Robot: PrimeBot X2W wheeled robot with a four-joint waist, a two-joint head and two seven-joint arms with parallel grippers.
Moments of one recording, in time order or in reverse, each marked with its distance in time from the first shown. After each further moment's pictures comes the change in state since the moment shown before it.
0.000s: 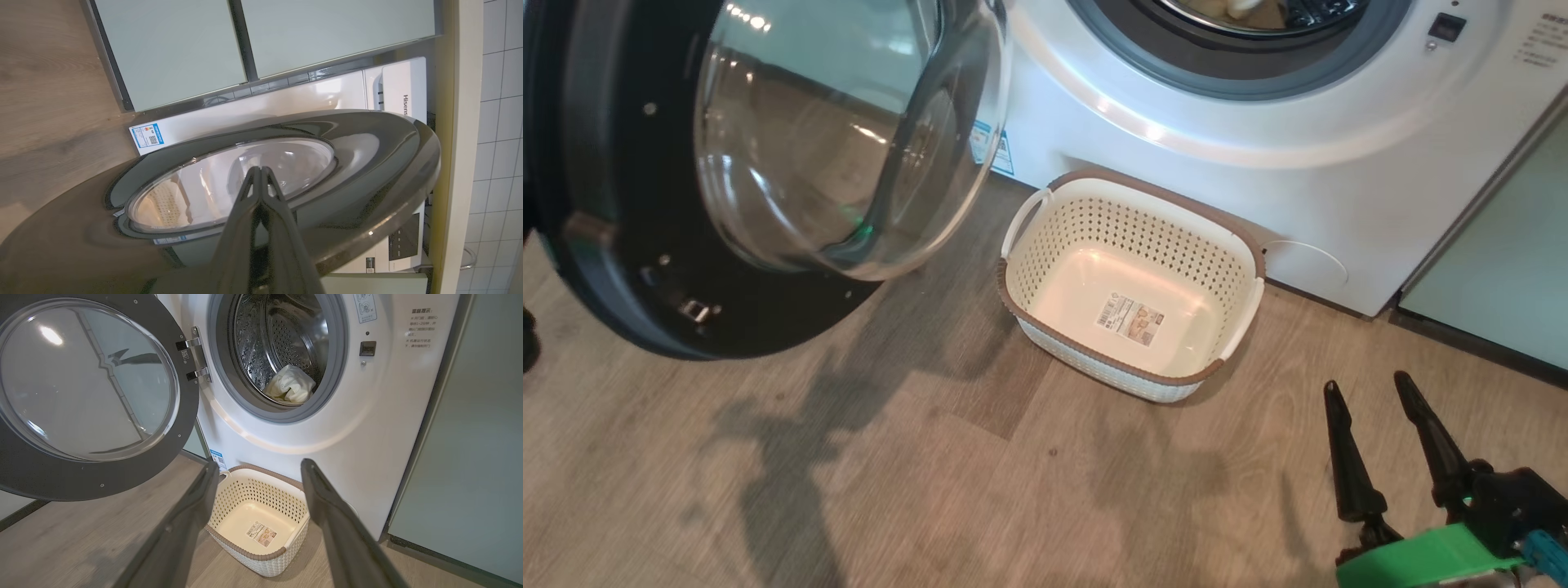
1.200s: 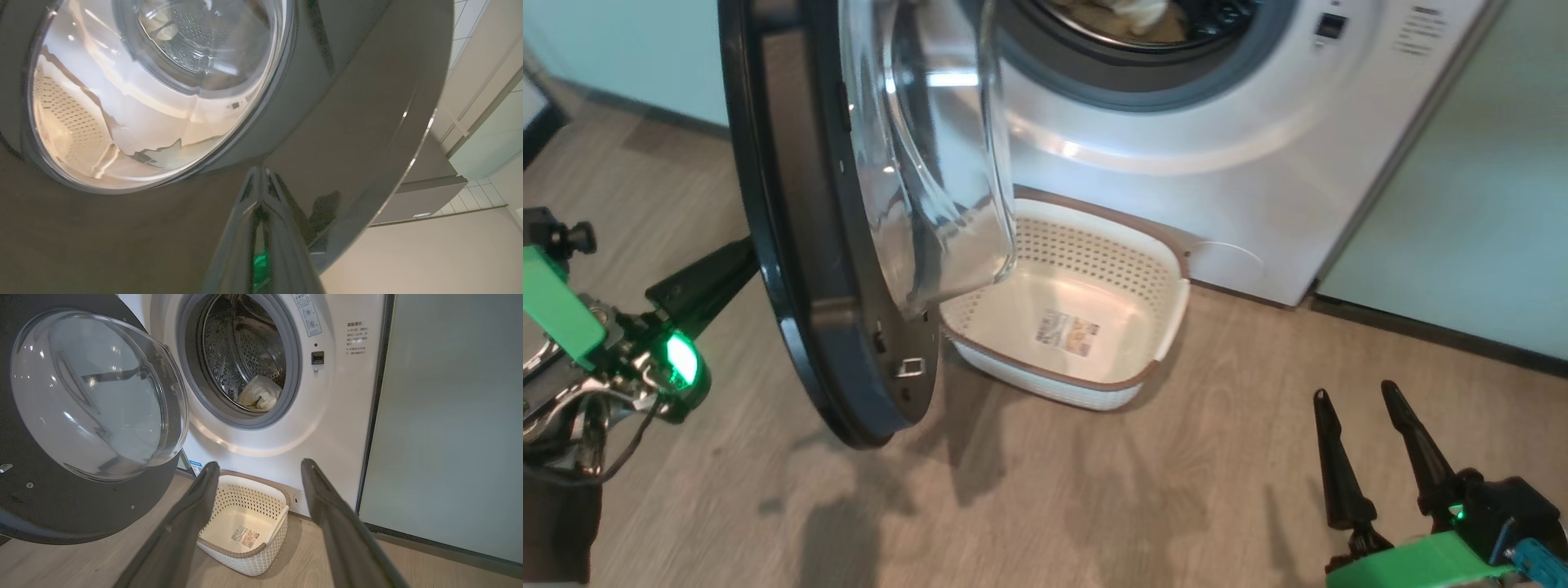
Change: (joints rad) left arm 0.296 -0.140 -0.058 -0.550 -0.095 0.017 0.203; right arm 0.000 0.000 0.025 0.038 0.046 0.000 -0.037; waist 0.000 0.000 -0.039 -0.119
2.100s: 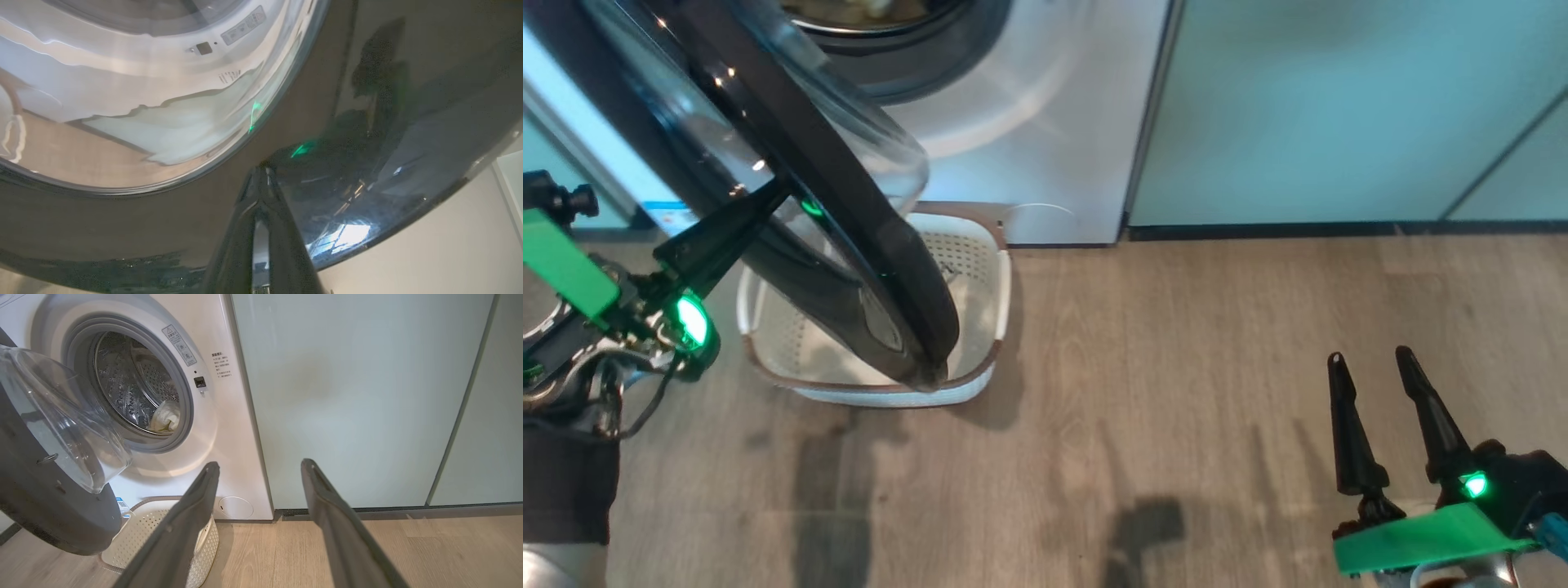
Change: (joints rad) left arm -0.082 -0.035 -0.012 0.023 0.046 0.017 -0.053; right arm -0.062 0.000 -0.007 0.018 0.061 0.000 -0.030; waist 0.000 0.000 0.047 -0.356
